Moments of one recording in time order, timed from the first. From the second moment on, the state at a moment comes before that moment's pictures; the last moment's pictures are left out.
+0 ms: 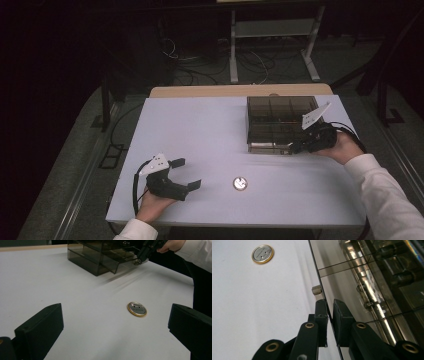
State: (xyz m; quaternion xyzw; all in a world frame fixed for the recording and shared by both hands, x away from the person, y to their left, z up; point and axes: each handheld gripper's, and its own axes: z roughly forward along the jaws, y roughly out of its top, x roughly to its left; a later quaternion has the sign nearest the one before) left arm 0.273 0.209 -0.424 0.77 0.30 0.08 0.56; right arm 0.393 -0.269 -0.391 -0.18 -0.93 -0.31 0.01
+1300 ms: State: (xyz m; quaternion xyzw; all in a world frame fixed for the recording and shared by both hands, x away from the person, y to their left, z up) left arm 0.273 0.209 -0.424 0.77 0.30 0.08 0.56; right arm 0.377 -0.267 -0.390 -0.17 -0.93 -0.32 0.02
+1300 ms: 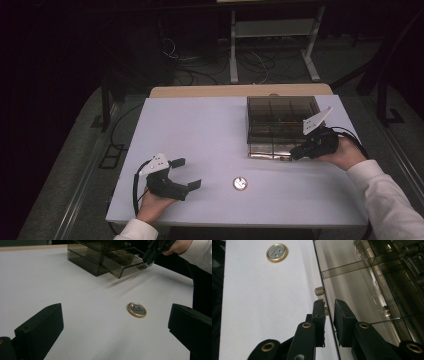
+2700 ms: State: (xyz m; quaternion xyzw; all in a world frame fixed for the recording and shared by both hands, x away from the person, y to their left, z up) left arm 0.271 0.209 -0.422 0.76 0.30 0.08 0.56; right arm 0.350 -0.248 -0.354 -0.19 -0.92 -0.35 0.01
